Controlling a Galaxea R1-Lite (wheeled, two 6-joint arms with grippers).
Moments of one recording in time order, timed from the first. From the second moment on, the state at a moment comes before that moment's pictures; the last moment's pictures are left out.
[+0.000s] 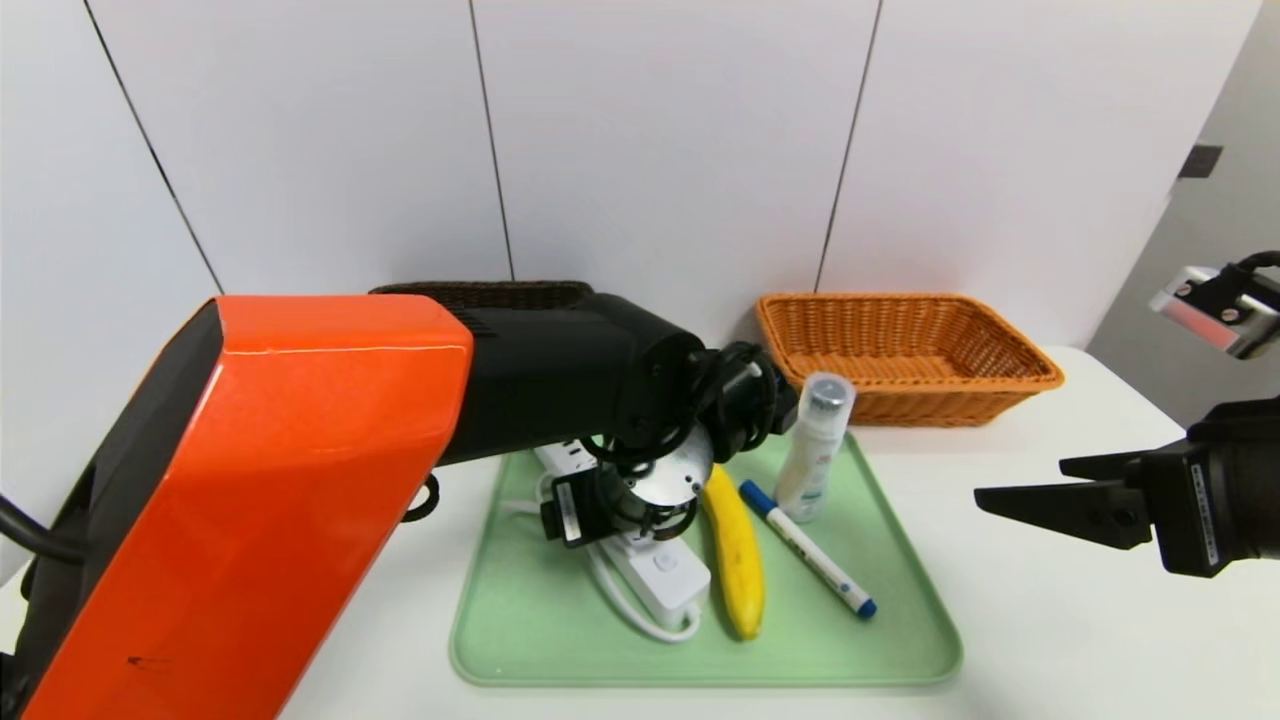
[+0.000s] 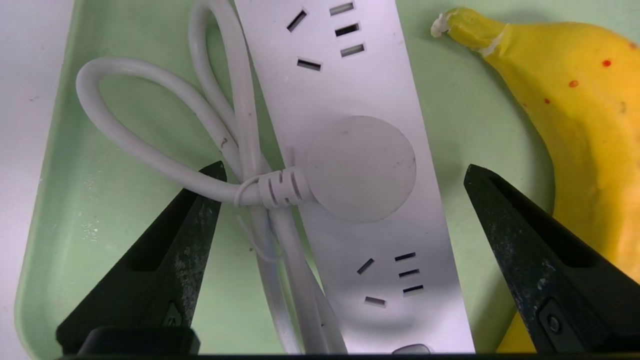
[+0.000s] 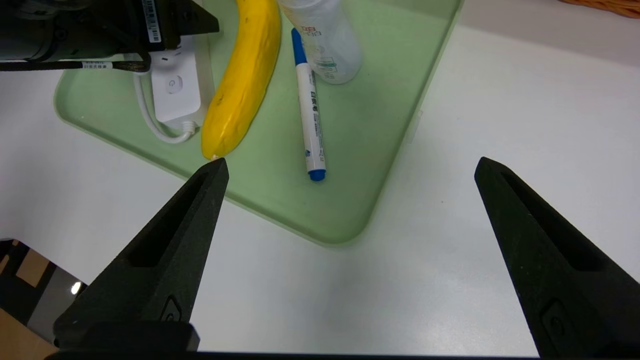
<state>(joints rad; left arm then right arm) -0.87 2.28 -1.97 0.96 0.53 -1.16 0.30 1.23 -0.92 0.34 0.22 0.06</state>
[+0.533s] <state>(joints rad) -0.87 2.28 -1.97 0.96 0.59 -1.16 0.30 1.23 -0.91 0.34 0.22 0.06</state>
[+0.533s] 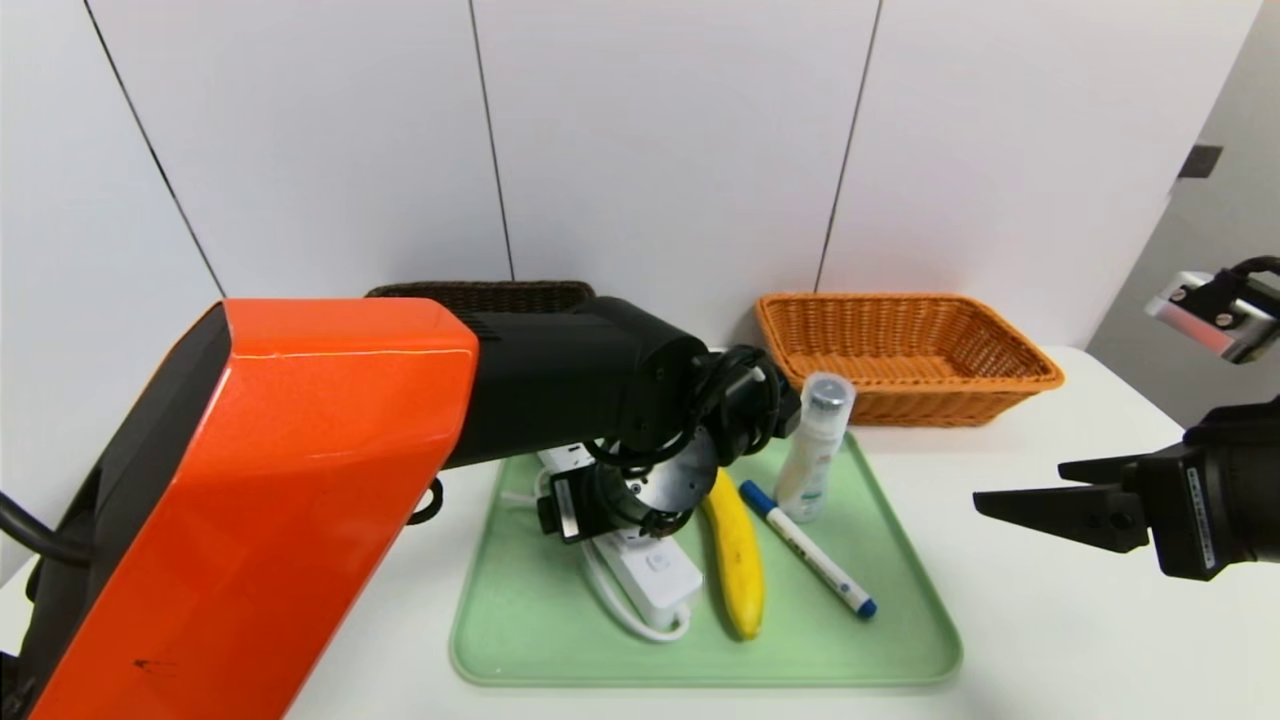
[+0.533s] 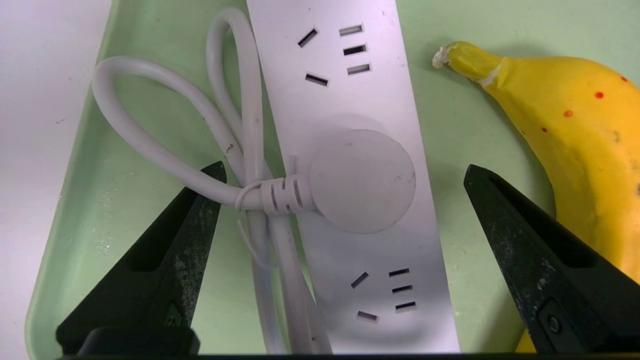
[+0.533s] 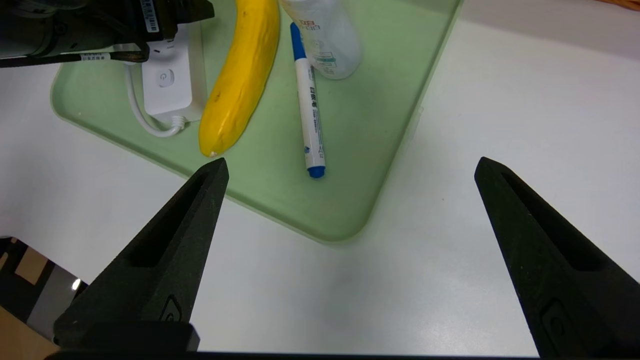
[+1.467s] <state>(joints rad) -0.87 2.30 -1.97 0.97 0.59 -1.17 0.30 1.23 -0.91 0.34 0.22 0.06</state>
